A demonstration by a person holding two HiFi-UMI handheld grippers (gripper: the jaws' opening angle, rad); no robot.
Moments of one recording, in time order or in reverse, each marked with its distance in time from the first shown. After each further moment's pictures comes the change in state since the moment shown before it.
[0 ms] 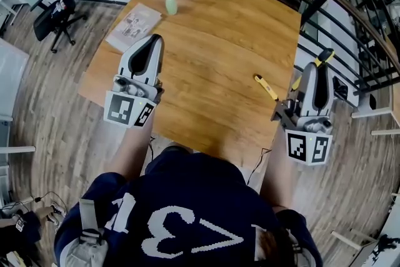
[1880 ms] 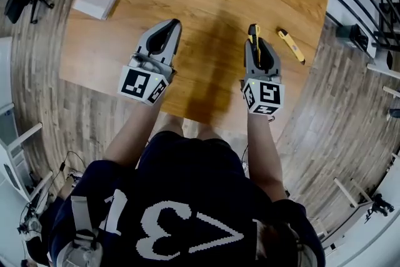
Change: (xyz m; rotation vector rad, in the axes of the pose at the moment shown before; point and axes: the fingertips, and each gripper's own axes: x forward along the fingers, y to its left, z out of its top) left arm -0.007 -0.016 -0.249 -0.269 0.384 -0.136; right arm -0.085 0.035 -0.386 -0.021 0.854 -0.047
